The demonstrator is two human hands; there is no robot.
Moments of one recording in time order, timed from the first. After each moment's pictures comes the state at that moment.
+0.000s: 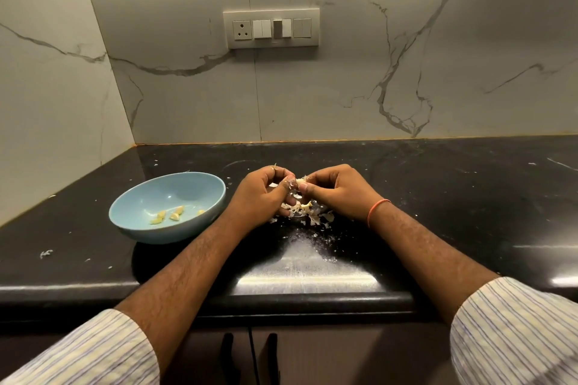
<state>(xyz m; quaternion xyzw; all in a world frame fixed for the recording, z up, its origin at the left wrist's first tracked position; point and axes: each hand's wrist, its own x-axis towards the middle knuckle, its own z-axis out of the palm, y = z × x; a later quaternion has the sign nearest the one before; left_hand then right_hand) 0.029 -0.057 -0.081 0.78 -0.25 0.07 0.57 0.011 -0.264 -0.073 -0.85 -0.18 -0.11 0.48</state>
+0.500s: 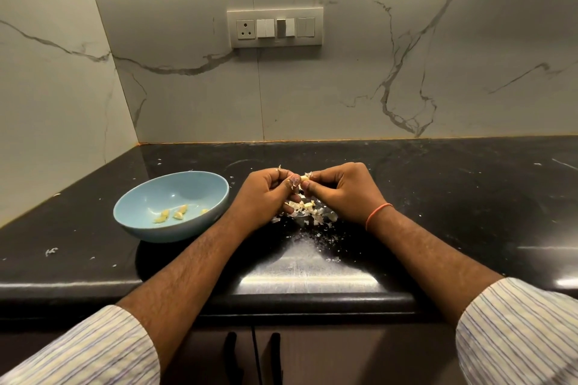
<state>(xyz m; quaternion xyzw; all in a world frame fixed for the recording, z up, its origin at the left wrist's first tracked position) 0.029 -0.056 -0.081 0.78 -0.27 0.07 0.57 0.010 -0.260 -0.080 -0.85 -0.20 -0.27 0.40</state>
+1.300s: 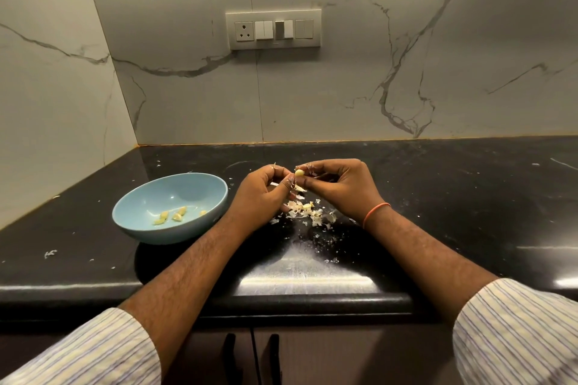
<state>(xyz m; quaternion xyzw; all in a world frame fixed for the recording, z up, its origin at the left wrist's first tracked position) 0.034 -0.057 -0.084 0.78 -0.24 0.10 0.57 0.009 -0.255 -0.076 -0.78 -0.22 -0.28 0.52</state>
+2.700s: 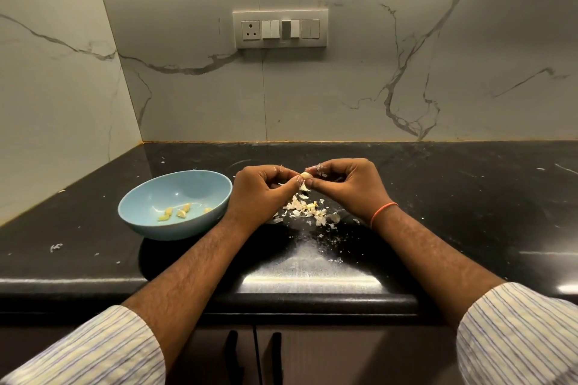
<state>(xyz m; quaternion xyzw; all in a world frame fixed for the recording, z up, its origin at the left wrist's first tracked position) 0.026 -0.048 -0.081 0.78 -0.28 0.23 0.51 0.010 -0.262 -0.075 -0.80 -0.20 -0.26 0.50</state>
